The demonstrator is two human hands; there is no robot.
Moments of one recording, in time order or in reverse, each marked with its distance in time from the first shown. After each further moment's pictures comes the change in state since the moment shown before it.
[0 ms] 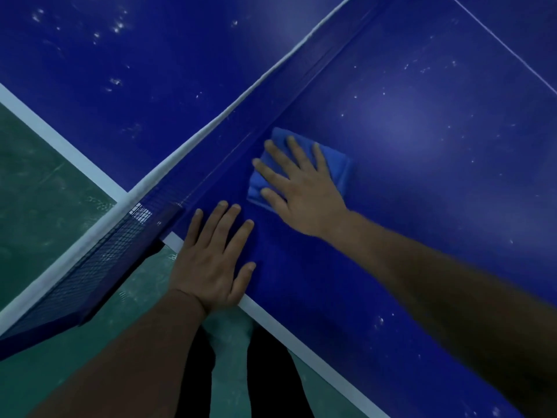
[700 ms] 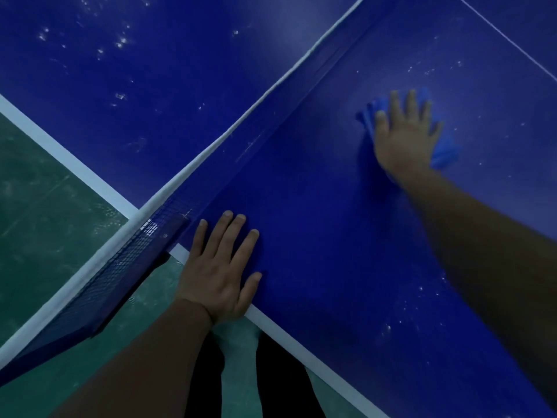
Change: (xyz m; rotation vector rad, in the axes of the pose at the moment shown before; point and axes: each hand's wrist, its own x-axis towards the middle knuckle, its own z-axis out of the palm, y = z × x) left_hand 0.003 0.001 -0.006 0.024 -0.079 0.000; right_hand 0.010 0.150 -0.035 0.067 0.033 0.896
